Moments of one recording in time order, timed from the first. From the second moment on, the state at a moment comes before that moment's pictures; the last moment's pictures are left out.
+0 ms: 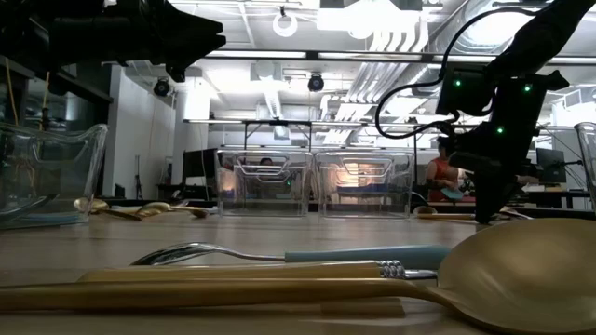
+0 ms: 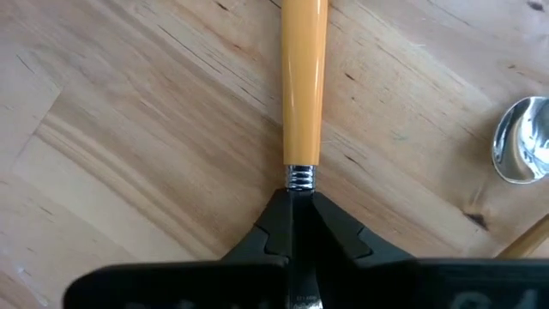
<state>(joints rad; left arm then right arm) 0.10 0.94 0.24 0.87 -0.01 -0.04 -0.30 1.27 0.47 -0.53 0.20 0.63</state>
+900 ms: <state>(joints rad) 0.10 0.94 0.24 0.87 -0.01 -0.04 -0.30 0.90 0.46 -0.47 0.60 0.62</state>
